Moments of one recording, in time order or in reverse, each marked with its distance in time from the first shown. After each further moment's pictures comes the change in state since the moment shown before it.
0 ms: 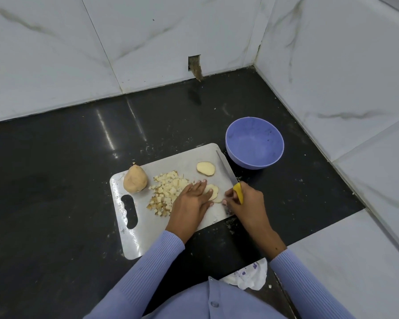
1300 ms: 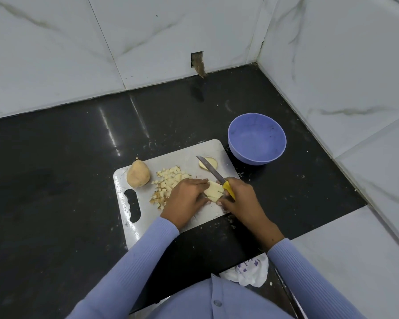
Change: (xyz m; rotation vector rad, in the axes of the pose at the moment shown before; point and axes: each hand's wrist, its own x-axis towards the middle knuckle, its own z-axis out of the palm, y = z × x) left_hand 0.005 -0.001 -0.033 -0.083 -0.158 -0.060; right_hand 0.003 -0.009 0.004 -0.216 -0.166 -0.182
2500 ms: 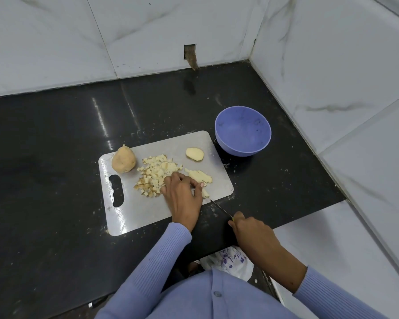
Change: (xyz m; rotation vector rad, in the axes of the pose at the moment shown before) left_hand -0.005 0.055 0.046 -0.055 0.370 -0.610; right_hand -0.092 0.014 -0.025 -0.566 -0.370 0.153
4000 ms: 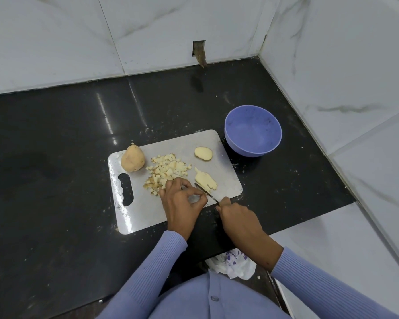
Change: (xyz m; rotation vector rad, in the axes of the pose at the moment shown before) left_hand -0.008 -0.031 -0.013 -0.129 0.036 0.121; right_hand 0.035 -0.041 -0.008 0.038 0.076 -0.058
